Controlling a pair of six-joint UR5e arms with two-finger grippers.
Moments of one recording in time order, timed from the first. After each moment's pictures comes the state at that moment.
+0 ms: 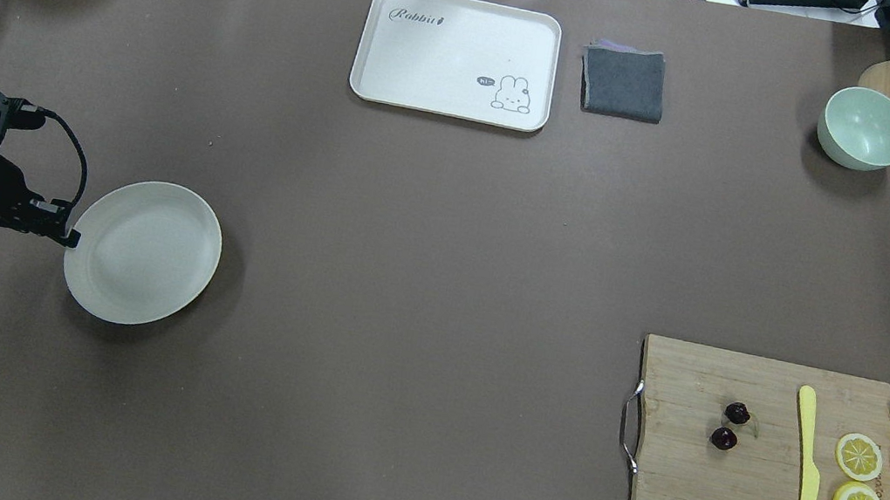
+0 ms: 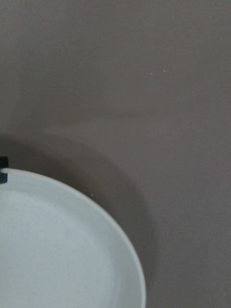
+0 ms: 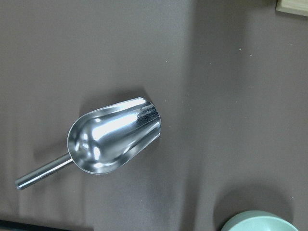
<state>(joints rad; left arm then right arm) -0.83 -1.58 -1.66 -2.29 -2.27 -1.02 1.59 -1.71 1.77 -1.48 2.30 -0.02</state>
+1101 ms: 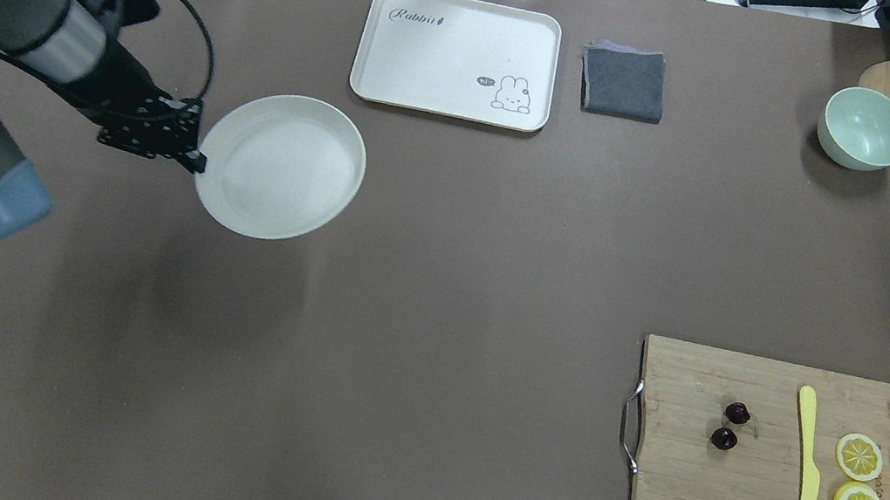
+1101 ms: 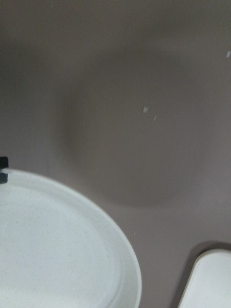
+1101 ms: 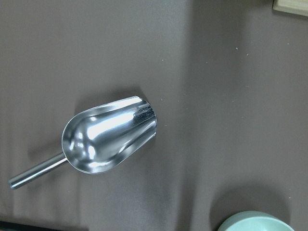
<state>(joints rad) -0.77 -2.00 -1.71 -1.98 -2.27 -1.33 1.58 -1.70 1.76 -1.48 2.30 -0.01</state>
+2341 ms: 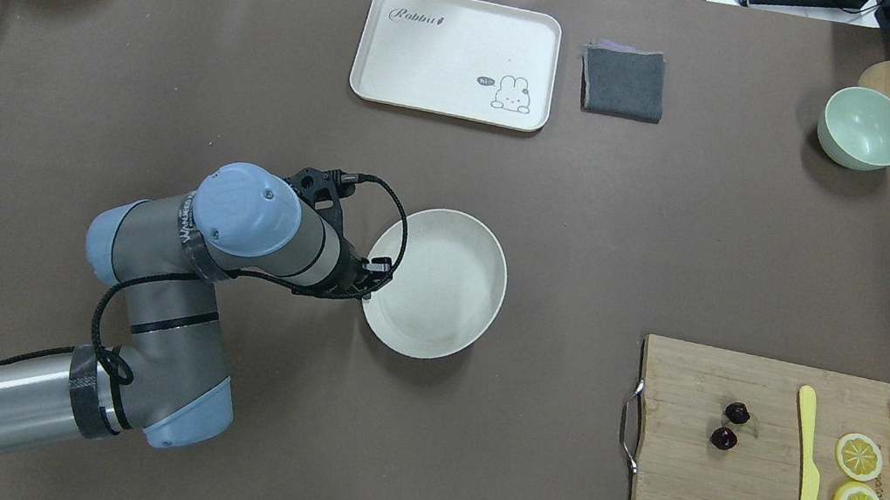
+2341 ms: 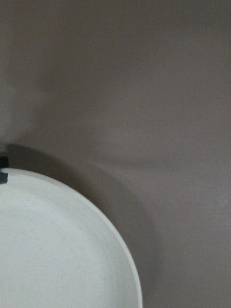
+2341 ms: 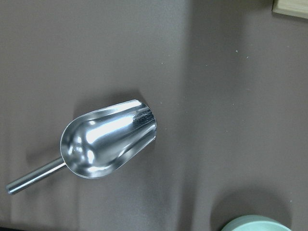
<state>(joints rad) -0.48 -2.15 -1.54 -2.04 -1.86 -1.54 1.57 -1.71 1.76 -1.48 2.30 -0.01</state>
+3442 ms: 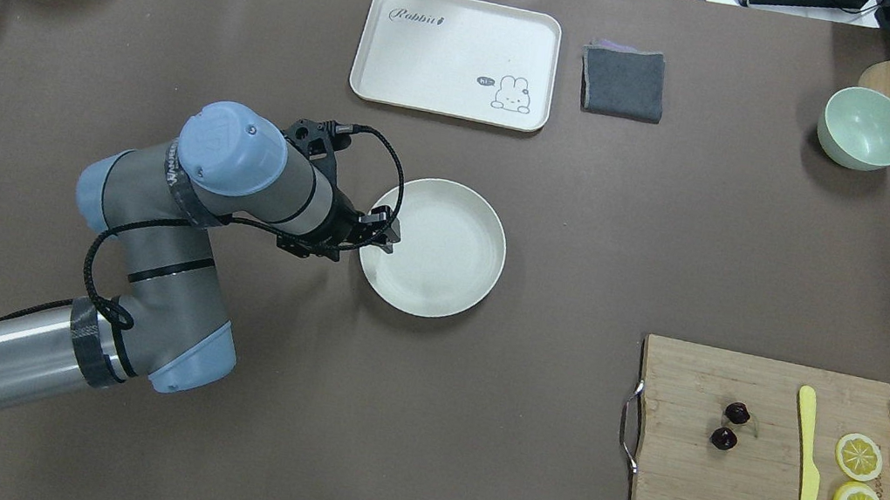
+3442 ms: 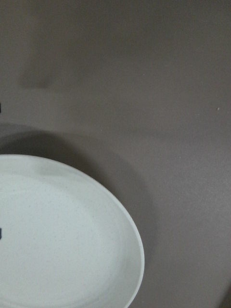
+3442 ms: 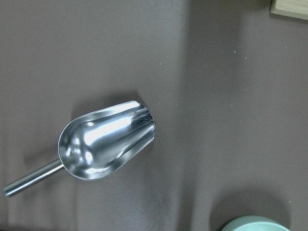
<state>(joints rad) -0.66 -2.10 -1.65 -2.03 -2.11 -1.49 1.57 -1.71 1.76 -1.49 2.32 -0.01</state>
